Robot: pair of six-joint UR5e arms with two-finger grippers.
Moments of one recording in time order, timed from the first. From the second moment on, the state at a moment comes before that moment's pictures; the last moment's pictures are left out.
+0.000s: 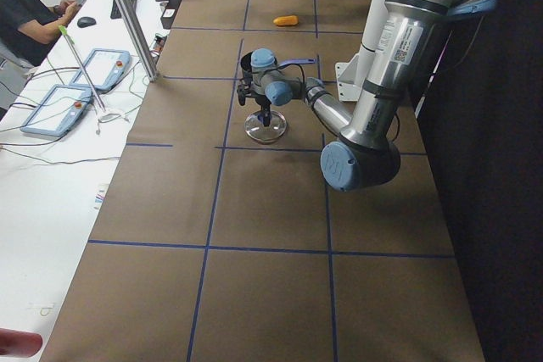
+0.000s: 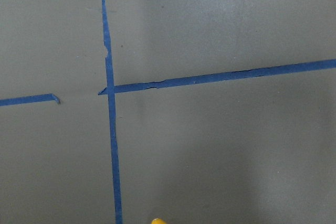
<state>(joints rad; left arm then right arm) -0.66 -1.93 -1.73 -1.77 -2.04 -1.23 1.11 -1.59 1.85 -1.16 2.32 0.89</state>
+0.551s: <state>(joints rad) -0.66 -1.92 -1.75 -1.77 -2.04 -1.22 1.06 -1.59 1.85 -1.15 2.29 0.90</state>
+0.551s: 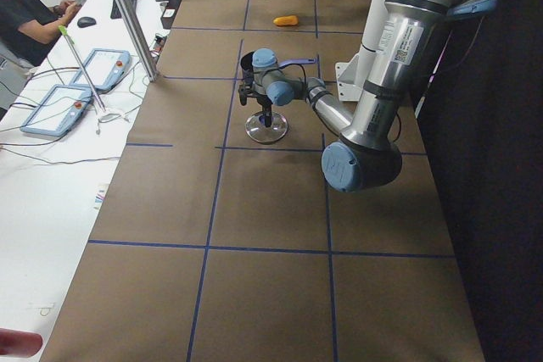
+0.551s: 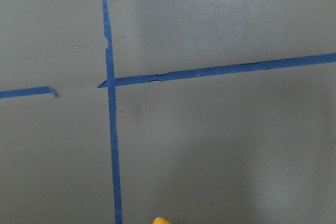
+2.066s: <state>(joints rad) -0.68 -1.94 -2.06 -1.45 -2.05 -1.21 0.73 -1.63 1.86 -1.16 2.07 1.00</state>
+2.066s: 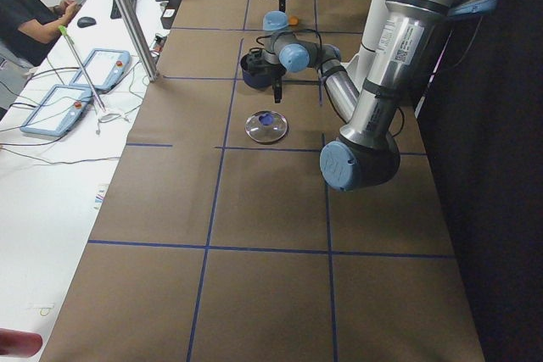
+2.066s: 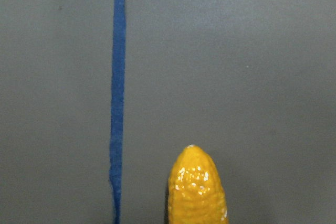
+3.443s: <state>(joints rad) -0.72 -1.93 -2.13 -1.43 -2.06 -1.19 0.72 -1.65 1.90 -1.17 2.07 0.99</state>
